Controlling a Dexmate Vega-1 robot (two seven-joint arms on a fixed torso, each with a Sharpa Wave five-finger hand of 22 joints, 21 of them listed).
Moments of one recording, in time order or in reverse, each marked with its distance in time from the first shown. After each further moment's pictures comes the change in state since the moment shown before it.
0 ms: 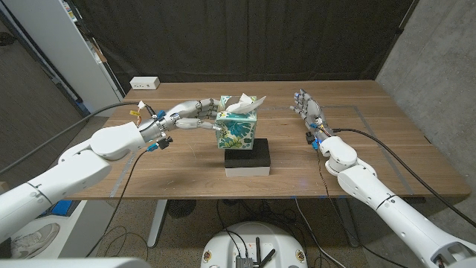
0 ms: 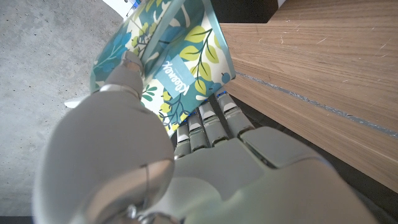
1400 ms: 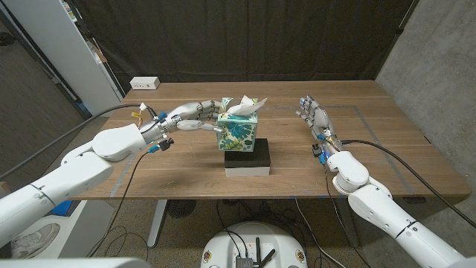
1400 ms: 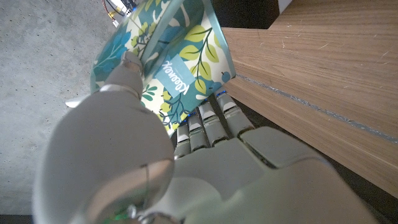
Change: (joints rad) left arm 0.001 -0.016 0.006 0.010 0.004 -0.006 -0.010; left_hand 0.000 0.000 -0.004 0.004 -0.003 0.000 0.000 -0.001 0.000 -0.004 -0.004 -0.008 0.004 0.000 0.000 -0.007 0.000 0.006 -0.012 -0.017 0.000; right arm -0.216 -0.067 0.067 -0.205 -0.046 0.051 -0.082; right_hand 0.000 0.000 -0.004 -0.012 0.000 0.007 0.018 0.000 0.000 0.014 0.025 0.007 0.000 -0.006 0.006 0.000 0.000 -0.011 -0.011 -0.021 0.000
